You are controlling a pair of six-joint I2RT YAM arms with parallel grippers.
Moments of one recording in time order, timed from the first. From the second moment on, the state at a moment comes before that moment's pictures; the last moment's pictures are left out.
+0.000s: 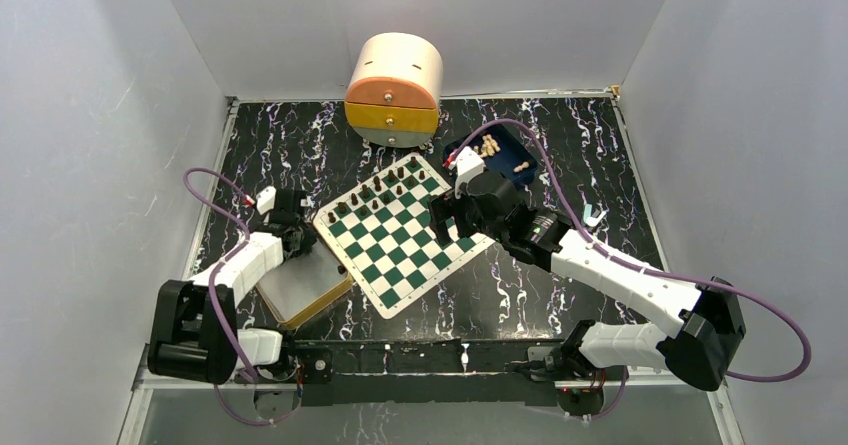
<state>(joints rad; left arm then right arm) -0.15 1.29 0.59 -0.34 -0.32 -0.79 0.90 1.19 0.97 -0.32 0.17 0.20</state>
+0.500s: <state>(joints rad) -0.15 1.17 0.85 -0.62 -0.18 -0.60 0.90 1.20 0.97 -0.27 0.12 0.20</state>
